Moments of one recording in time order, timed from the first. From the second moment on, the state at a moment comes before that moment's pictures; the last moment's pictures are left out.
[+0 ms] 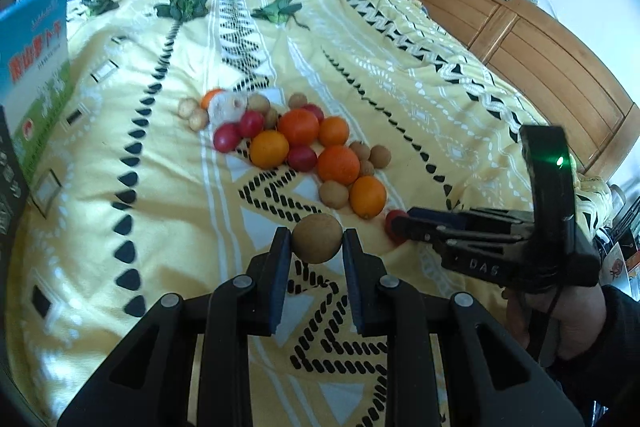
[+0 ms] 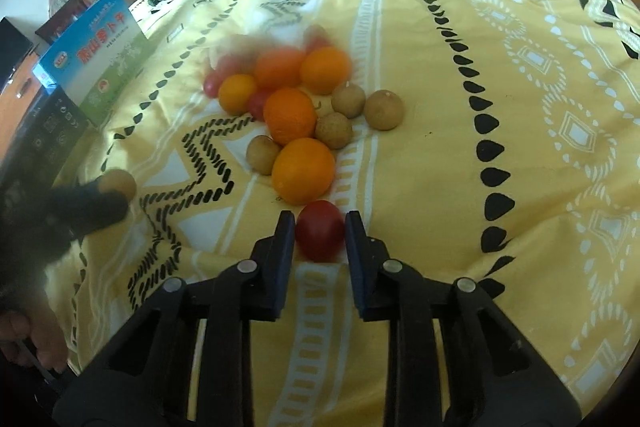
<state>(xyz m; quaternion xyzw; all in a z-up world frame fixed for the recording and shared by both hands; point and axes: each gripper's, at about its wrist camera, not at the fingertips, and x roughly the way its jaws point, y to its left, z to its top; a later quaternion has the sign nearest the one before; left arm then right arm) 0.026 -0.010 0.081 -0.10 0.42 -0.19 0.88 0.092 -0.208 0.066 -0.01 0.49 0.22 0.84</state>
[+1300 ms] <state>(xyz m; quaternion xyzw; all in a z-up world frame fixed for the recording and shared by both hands) -0.106 0.209 0.219 -0.15 0.28 0.05 0.95 0.004 -0.035 0.254 -0.03 0.27 0.43 0.86</state>
